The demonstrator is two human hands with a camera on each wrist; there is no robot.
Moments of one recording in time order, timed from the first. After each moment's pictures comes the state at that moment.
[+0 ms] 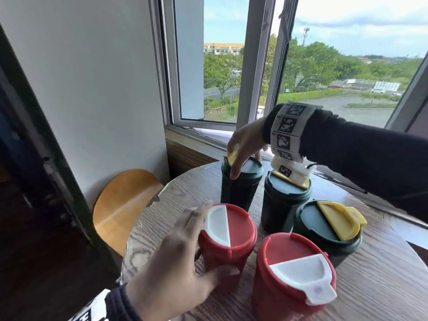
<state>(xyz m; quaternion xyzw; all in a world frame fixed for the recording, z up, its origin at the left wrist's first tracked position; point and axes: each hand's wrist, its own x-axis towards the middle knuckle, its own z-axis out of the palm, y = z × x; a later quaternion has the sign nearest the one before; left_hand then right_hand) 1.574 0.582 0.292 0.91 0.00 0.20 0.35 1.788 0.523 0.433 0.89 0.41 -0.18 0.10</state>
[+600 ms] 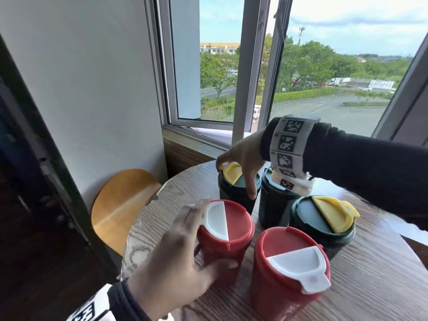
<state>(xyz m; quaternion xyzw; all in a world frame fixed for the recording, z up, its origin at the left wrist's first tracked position) 1.572 0.579 0.296 0.91 0.00 0.21 0.36 1.767 0.515 0.422 0.83 0.47 -0.14 0.27</state>
